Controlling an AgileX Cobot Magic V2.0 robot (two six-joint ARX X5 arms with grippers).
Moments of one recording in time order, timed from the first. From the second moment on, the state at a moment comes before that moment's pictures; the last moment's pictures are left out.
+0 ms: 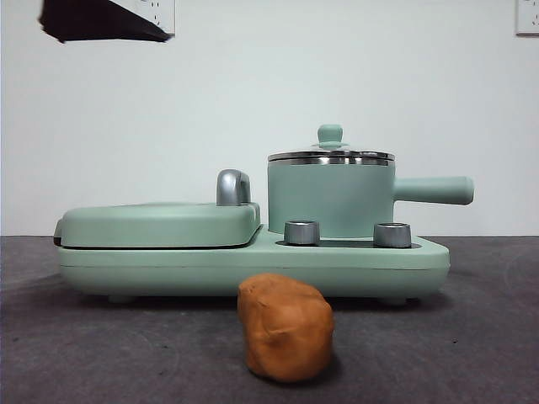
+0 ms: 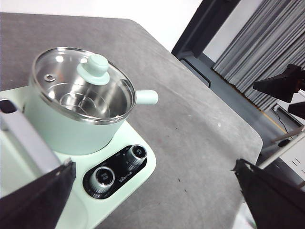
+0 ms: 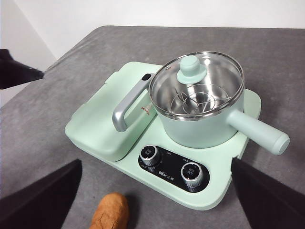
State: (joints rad) left arm -0.41 1.08 0.95 -0.21 0.64 -0.27; right arm 0.13 0.71 0.92 -0.64 -0.55 0.11
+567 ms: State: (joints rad) left arm -0.55 1.63 1.53 -0.45 0.45 -0.14; right arm 0.13 0.71 0.92 -0.64 -0.55 0.11
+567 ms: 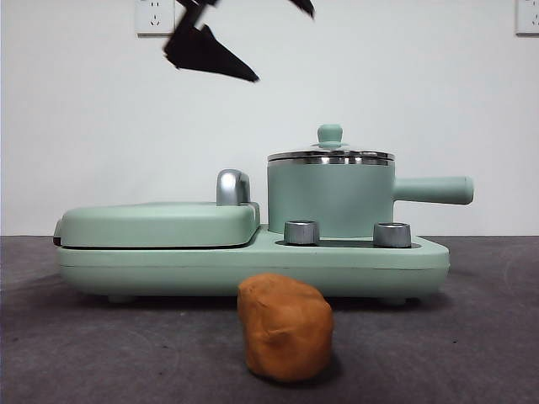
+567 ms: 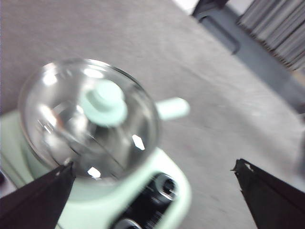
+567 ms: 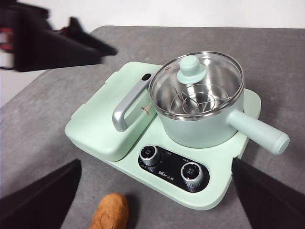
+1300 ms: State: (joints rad) left arm -0.66 1.94 1.62 -0.10 0.20 0.09; right arm 0.13 0.71 0.92 -0.64 -0.55 0.11
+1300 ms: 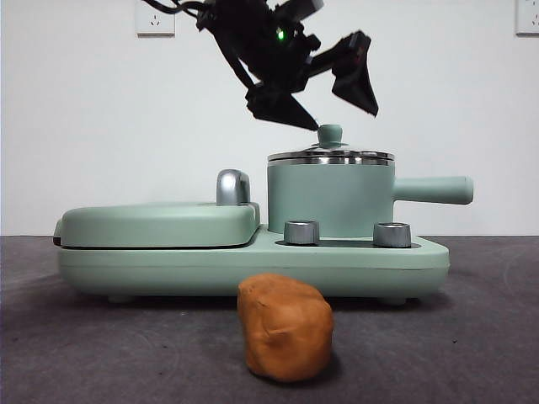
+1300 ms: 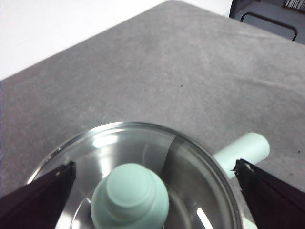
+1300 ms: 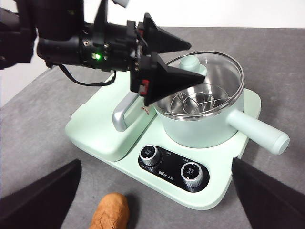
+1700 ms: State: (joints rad) left arm -0.66 1.95 1.62 -0.14 0.15 0.09; right arm 0.13 0.71 0.92 -0.64 -0.55 0.11
